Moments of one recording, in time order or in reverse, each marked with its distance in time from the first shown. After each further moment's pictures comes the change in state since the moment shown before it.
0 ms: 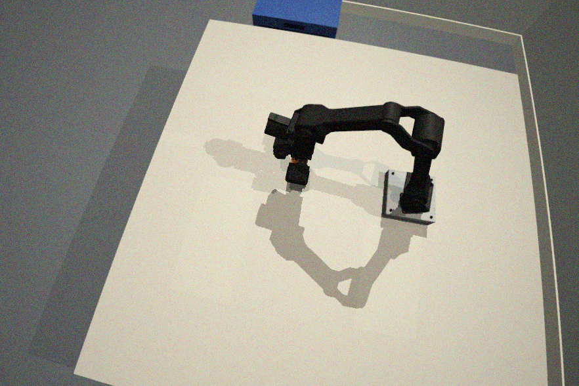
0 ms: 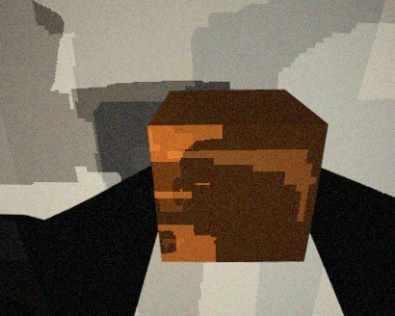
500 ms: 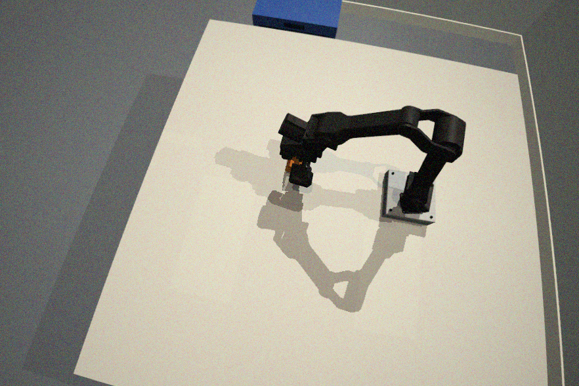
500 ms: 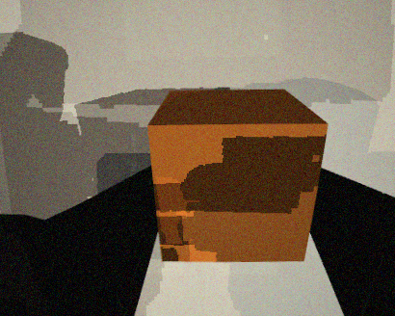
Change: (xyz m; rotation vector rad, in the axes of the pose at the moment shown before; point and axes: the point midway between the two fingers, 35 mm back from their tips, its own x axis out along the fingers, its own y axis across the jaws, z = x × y) arm 0.007 0.000 -0.001 0.006 -0.220 0.006
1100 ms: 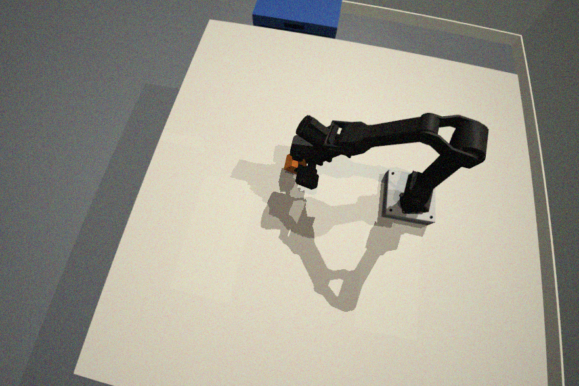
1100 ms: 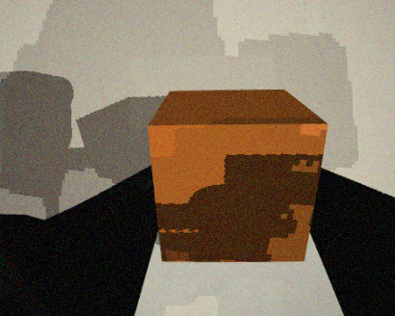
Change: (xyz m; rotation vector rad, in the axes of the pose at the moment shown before) arm -0.002 0.000 -0.007 -0.005 -0.241 -0.003
